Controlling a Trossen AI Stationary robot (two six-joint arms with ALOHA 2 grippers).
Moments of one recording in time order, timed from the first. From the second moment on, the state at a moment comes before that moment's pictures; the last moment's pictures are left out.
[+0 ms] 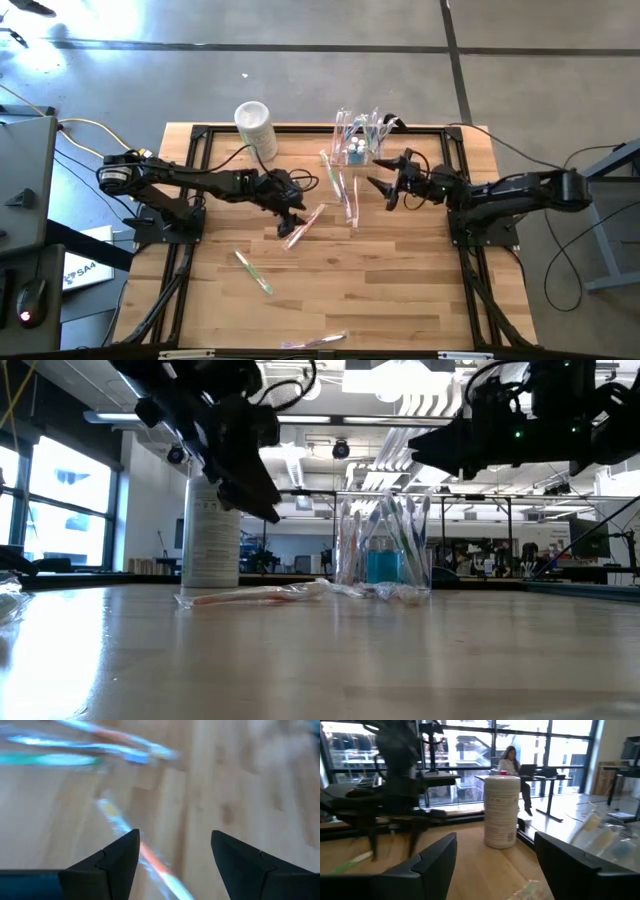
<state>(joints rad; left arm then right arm) 0.10 1.42 0.83 -0.11 0.15 -0.23 -0.25 1.13 0.22 1.00 0.08 -0.01</state>
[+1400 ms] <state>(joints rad) -0.01 1.81 0.86 -0.07 -0.23 -0.42 0.04 1.13 0.22 1.08 0.07 -0.14</state>
